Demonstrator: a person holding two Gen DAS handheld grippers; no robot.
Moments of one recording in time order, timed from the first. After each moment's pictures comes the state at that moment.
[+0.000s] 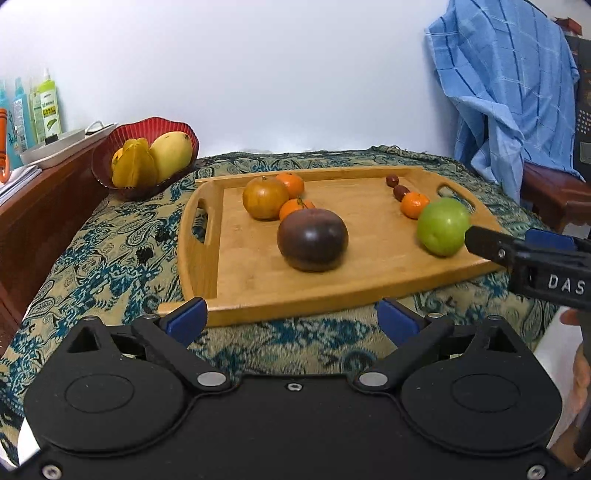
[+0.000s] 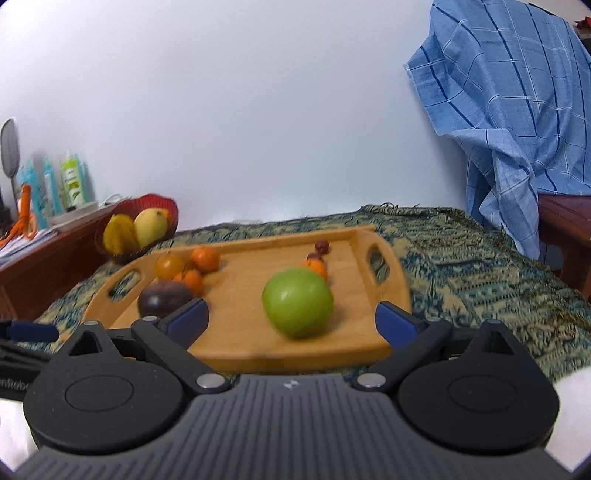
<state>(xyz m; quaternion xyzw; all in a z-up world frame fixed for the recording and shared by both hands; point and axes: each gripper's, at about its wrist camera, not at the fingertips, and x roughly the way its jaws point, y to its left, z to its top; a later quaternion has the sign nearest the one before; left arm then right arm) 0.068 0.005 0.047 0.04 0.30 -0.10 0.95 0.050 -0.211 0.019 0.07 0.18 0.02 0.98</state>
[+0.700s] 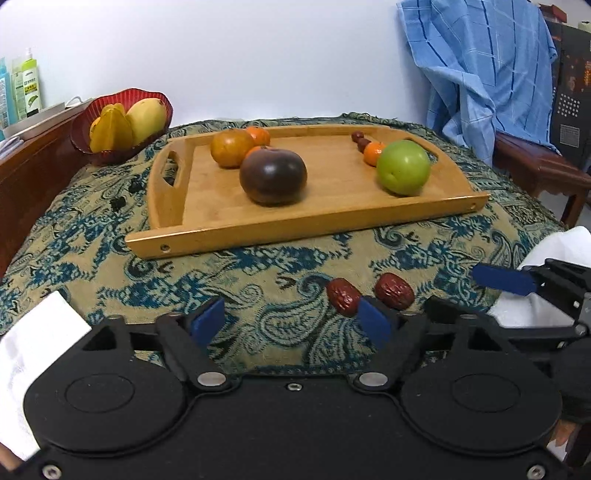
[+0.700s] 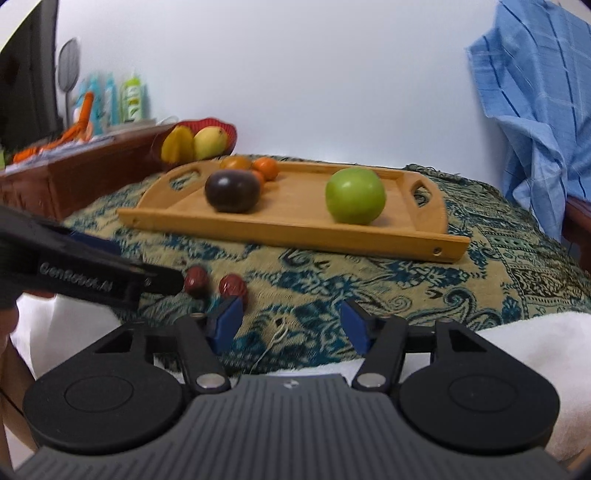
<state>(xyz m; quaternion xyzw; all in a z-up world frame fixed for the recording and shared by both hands) 0.033 -0.004 0.021 0.04 0.34 -0.14 0.93 -0.012 -0.178 -0.021 -0.02 0.24 0.09 0.97</state>
